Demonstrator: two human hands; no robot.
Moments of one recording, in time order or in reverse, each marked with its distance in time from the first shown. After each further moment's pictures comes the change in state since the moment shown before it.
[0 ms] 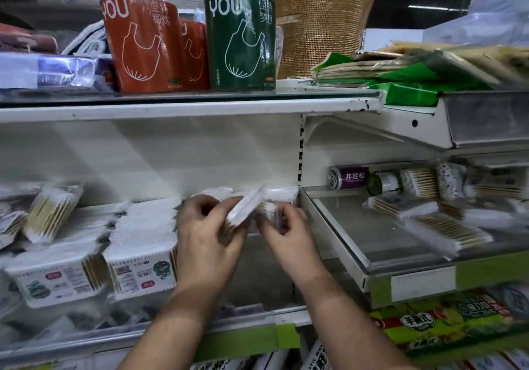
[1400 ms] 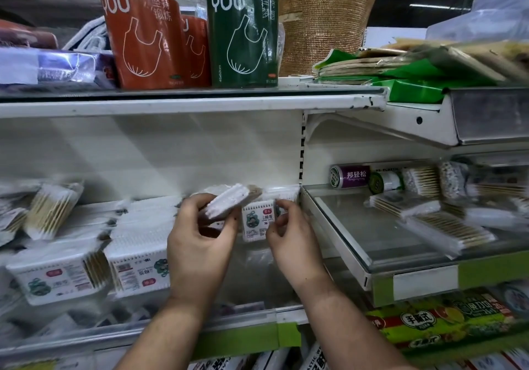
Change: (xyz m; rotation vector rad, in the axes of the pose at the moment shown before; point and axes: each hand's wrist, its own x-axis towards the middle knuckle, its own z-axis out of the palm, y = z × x) left_hand -0.005 0.008 -0.007 -0.356 0.169 -0.192; right_hand -0.006 -0.002 -0.003 -0.310 0.033 0.024
